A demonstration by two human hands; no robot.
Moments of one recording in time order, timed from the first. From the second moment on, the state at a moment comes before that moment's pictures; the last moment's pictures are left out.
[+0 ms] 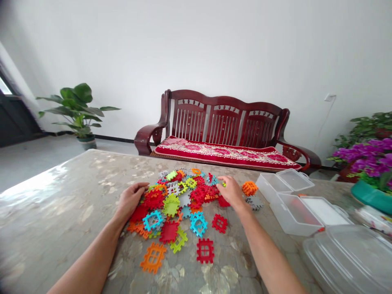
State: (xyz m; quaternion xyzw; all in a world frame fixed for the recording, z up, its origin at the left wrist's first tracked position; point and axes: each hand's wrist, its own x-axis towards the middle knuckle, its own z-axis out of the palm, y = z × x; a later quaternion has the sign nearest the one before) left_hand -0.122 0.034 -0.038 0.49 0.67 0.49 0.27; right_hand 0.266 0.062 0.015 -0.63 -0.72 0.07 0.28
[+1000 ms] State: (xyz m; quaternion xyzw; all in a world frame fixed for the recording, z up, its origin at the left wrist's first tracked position) left_hand -0.130 0.040 -0.049 0.52 0.66 0.48 0.25; right_hand 0.286 -0.047 -0.001 -0.64 -0.76 0.07 0.09
